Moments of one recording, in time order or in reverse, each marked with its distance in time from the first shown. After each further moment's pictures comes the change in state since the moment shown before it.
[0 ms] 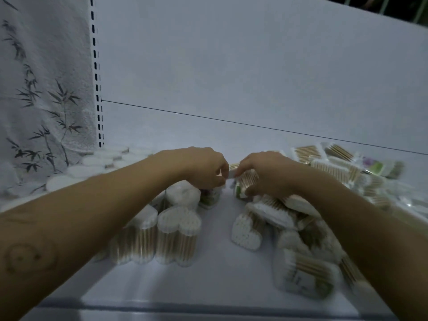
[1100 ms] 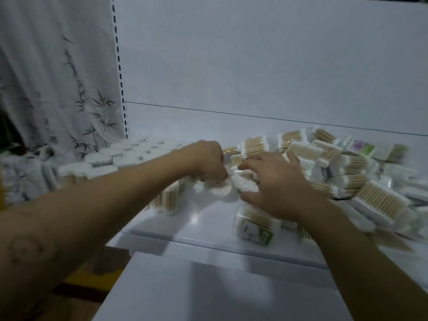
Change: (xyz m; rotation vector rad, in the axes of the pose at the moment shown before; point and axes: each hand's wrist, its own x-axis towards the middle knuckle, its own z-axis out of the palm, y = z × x) left_hand -0.040 0.116 -0.016 -0.212 0.088 -0.395; right_hand -0.134 0.014 0.021 0.188 0.288 0.007
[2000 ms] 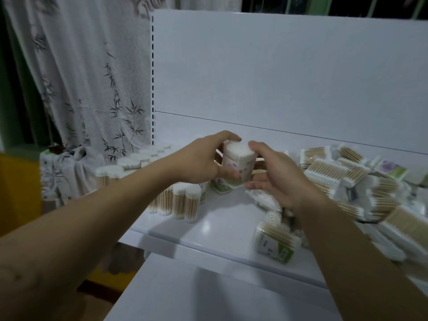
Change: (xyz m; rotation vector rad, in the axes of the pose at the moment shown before) left_hand -0.034 -0.051 -0.009 -0.469 0.211 0.206; right_hand 0.048 -0.023 0.004 1.457 -0.091 0.295
